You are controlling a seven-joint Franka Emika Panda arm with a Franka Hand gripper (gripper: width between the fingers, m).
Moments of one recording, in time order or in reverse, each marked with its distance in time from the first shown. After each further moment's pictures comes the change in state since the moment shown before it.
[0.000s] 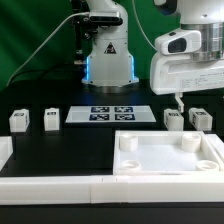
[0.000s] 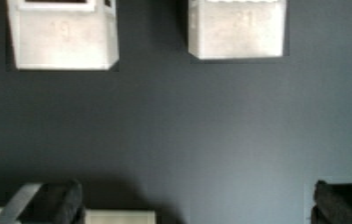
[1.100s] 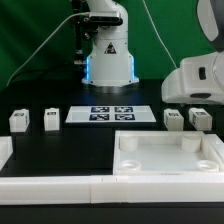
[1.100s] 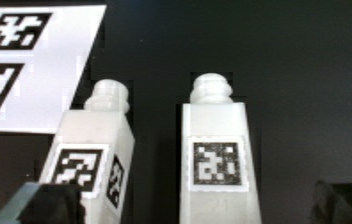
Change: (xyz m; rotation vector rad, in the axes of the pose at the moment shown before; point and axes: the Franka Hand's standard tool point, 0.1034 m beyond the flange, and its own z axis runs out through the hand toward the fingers) arm -0.036 -0.014 0.013 -0.136 -0.925 0.056
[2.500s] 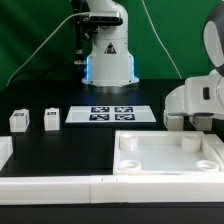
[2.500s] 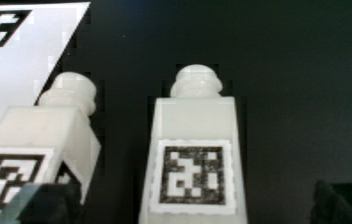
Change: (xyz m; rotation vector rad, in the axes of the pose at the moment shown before) arm 0.013 -0.011 0.029 -0.023 -0.043 -0.004
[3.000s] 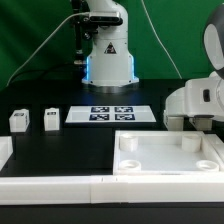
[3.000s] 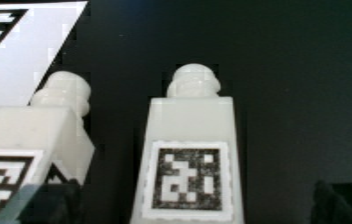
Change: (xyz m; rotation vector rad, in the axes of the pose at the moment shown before) arm 0.002 -0.002 0.006 -0.004 -0.008 -0.003
